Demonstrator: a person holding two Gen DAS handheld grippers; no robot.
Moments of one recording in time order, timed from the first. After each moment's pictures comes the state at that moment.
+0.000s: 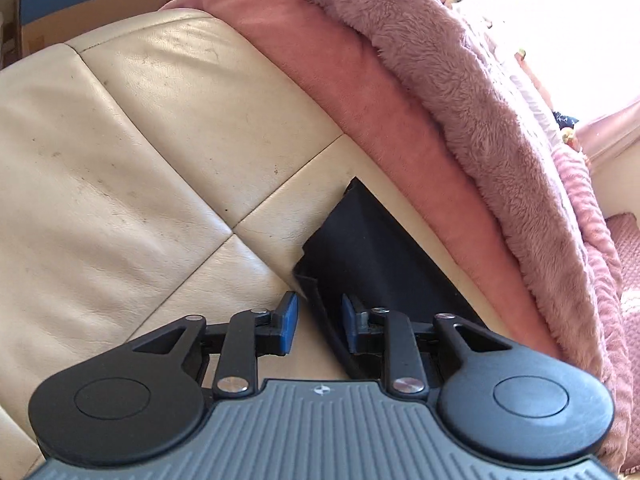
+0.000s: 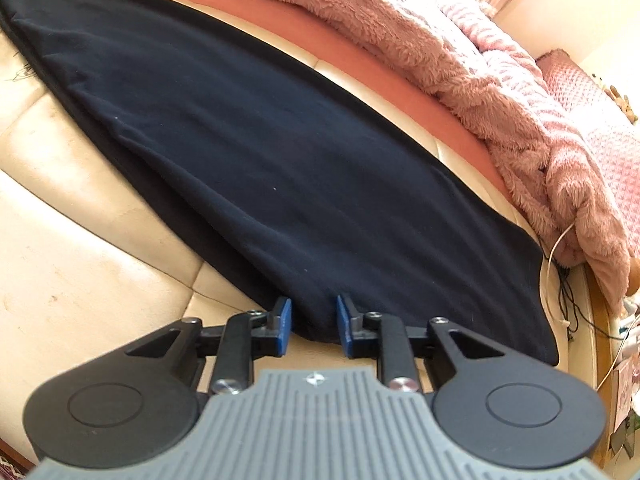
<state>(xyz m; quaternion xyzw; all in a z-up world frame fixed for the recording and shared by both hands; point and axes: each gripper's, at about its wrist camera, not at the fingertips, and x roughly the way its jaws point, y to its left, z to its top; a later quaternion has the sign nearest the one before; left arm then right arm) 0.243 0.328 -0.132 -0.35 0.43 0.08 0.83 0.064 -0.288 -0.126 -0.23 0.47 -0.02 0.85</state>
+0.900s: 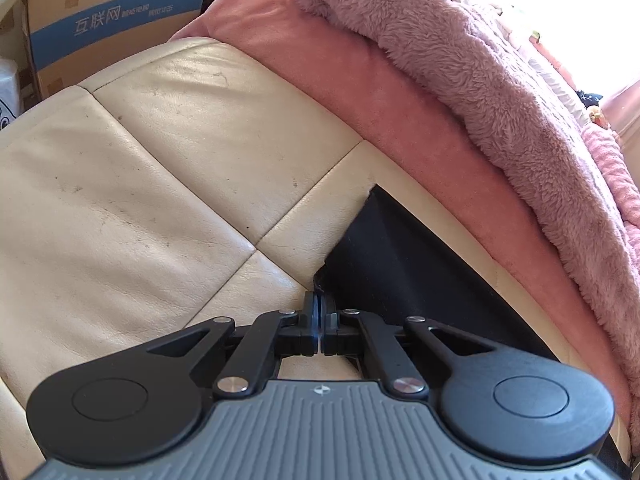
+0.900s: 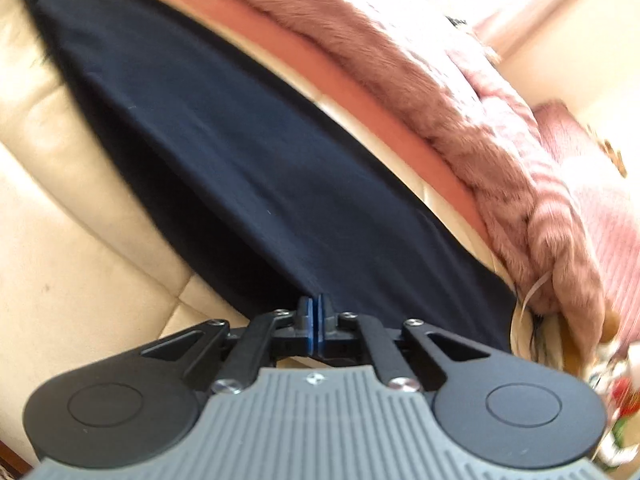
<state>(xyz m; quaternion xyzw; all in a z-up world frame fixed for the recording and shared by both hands) 0.248 0.318 -0.128 -0.28 0.44 0.13 0.84 0.047 -0.280 -0.115 -0.29 0.42 -0.01 0.86</state>
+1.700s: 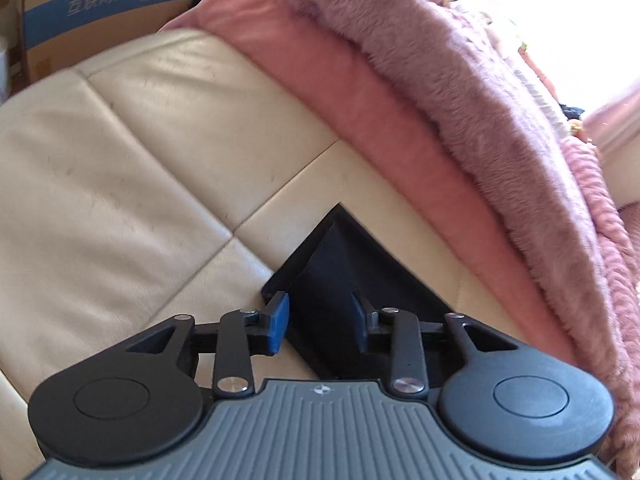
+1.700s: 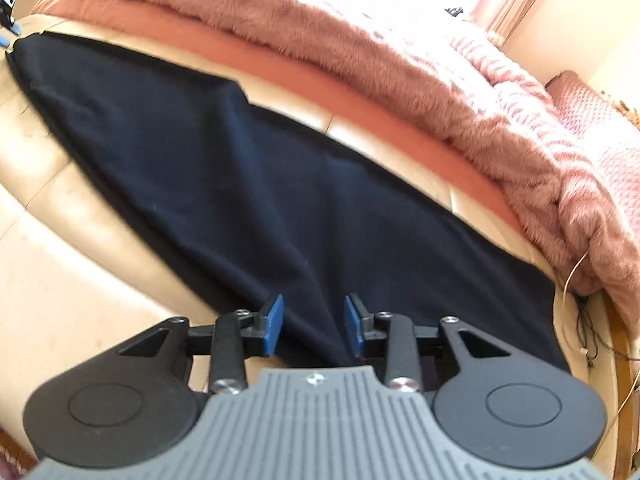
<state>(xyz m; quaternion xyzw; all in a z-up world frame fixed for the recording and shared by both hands) 0.242 0.314 -0.120 -0.33 0.43 0.11 0.83 0.048 -0.266 -0.104 -0.20 0.41 0.02 0.89</state>
